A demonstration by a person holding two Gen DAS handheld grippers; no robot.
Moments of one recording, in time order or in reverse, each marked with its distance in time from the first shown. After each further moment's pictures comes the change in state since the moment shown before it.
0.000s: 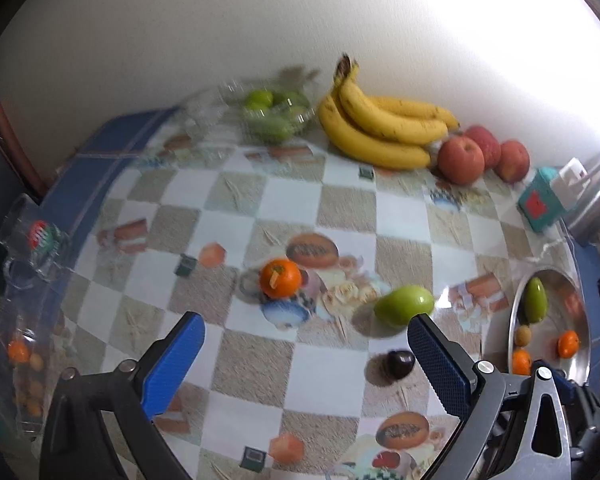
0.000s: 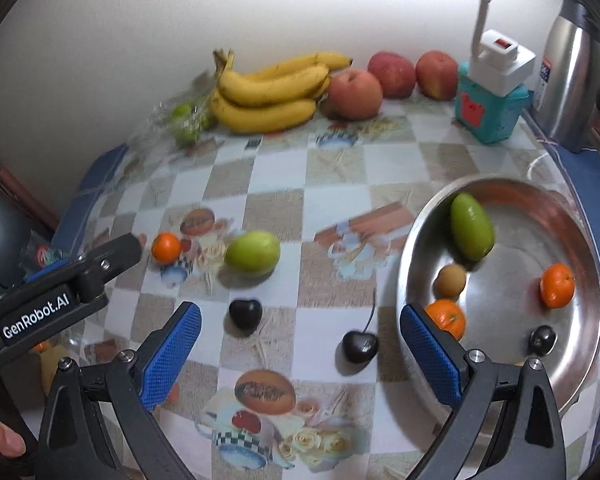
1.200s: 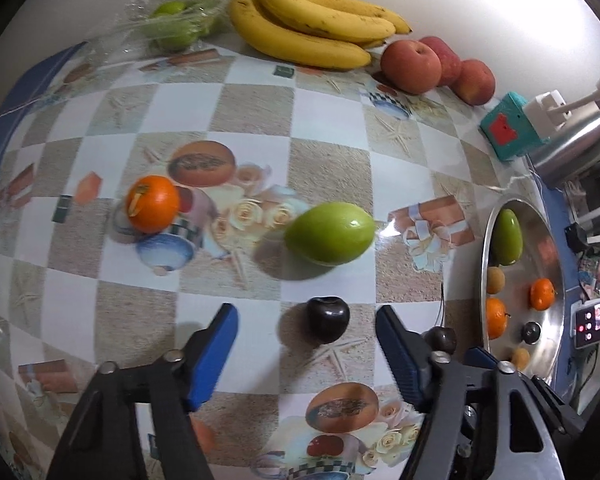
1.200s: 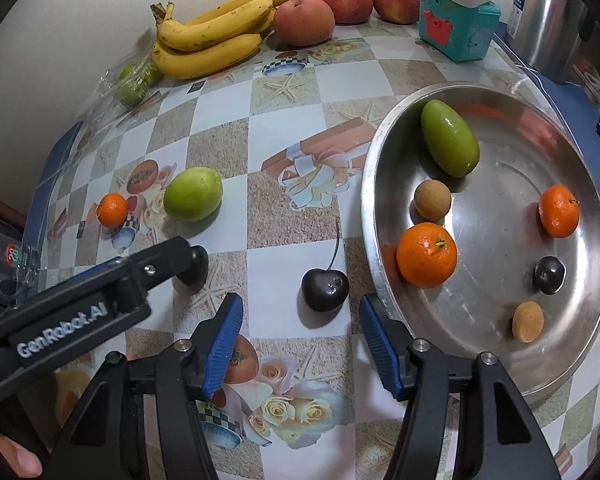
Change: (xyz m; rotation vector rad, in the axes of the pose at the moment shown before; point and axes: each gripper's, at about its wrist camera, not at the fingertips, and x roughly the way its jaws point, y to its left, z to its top) left arm 0.065 -0.043 -0.022 0.051 0.257 -0.216; right arm 0.028 -0.026 -0.019 0.124 0.164 -0.071
